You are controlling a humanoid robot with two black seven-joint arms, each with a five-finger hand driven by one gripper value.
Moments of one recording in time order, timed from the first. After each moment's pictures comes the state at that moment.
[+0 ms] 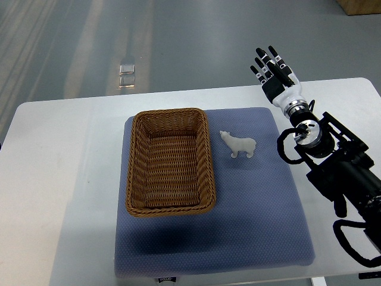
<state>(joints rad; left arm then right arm) -0.07 0.00 0.02 -0.26 0.02 0.02 0.09 0.74 -0.01 1.14 0.62 -0.16 0.12 0.23</state>
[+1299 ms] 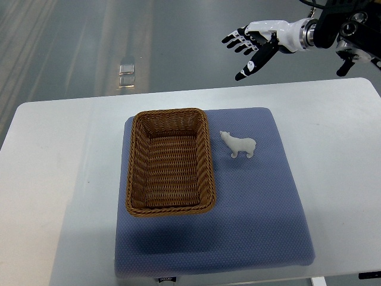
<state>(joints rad) -0.07 0.00 0.02 -0.26 0.01 0.01 0.09 1.42 -0.48 0.18 0.91 -0.78 0.49 -0.23</state>
